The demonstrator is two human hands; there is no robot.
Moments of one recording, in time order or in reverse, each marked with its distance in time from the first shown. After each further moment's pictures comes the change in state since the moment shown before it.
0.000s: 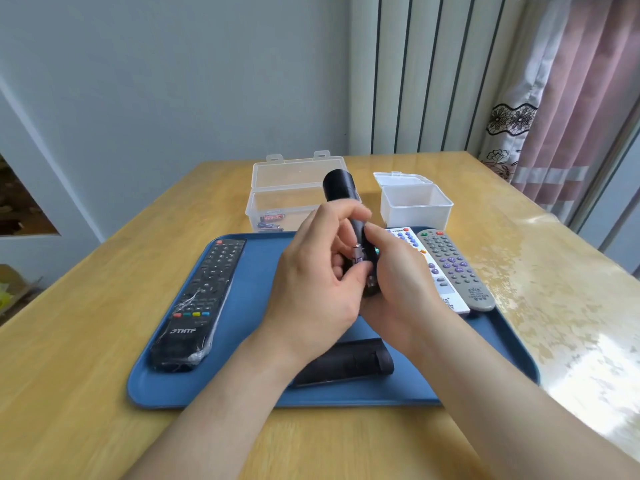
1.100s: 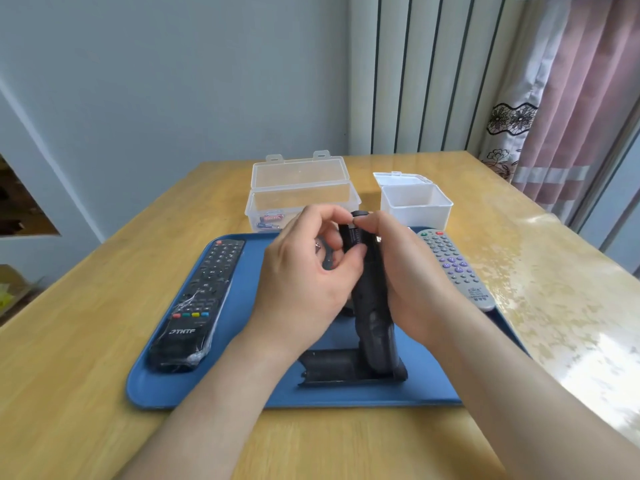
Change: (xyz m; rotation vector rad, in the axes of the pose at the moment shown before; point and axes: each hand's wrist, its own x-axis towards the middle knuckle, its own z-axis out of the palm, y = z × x) left_hand 0.004 -0.004 -0.003 0.054 0.082 -0.081; right_hand -0.004 -0.016 -0.006 -0.407 -0.064 -0.044
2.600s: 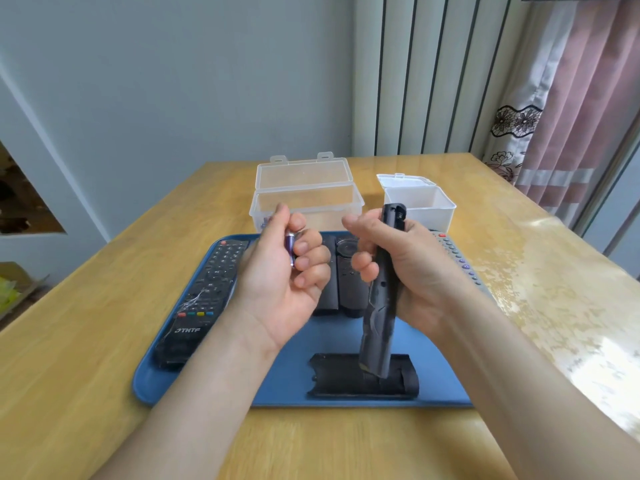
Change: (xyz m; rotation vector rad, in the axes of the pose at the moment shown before) left_hand 0.019 -0.006 -0.011 -1.310 0.035 -0.888; right_hand 0.001 -0.006 -0.004 0.153 -0.013 -0.054
